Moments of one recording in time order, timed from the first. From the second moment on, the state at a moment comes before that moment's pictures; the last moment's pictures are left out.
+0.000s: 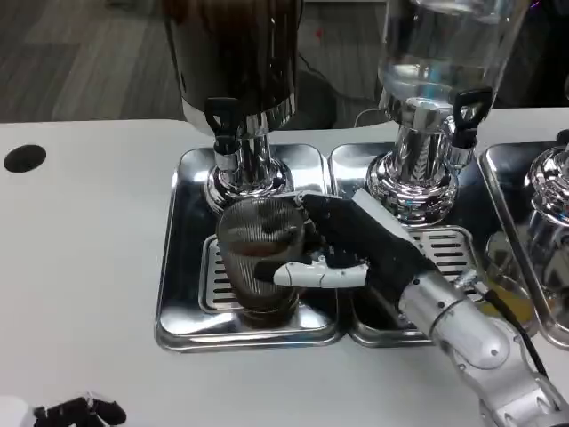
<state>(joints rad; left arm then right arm) 0.94 0.31 0.34 -0.59 0.67 -0.35 -0.17 -0.39 -0.13 0.20 0.59 -0.21 -0.32 0.25</state>
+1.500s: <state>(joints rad) 0.84 0.36 0.24 -0.56 0.71 -0.25 -0.18 -0.09 -0.32 0.10 0.30 -0.07 -0.42 0.40</state>
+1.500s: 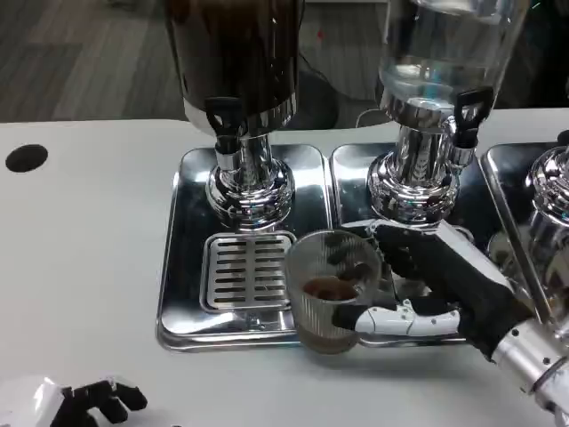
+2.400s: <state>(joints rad) 0.81 0.38 0.20 -0.56 0.72 -0.18 -0.20 0.05 -0.38 -0.01 0.38 0.00 -0.68 0.48</state>
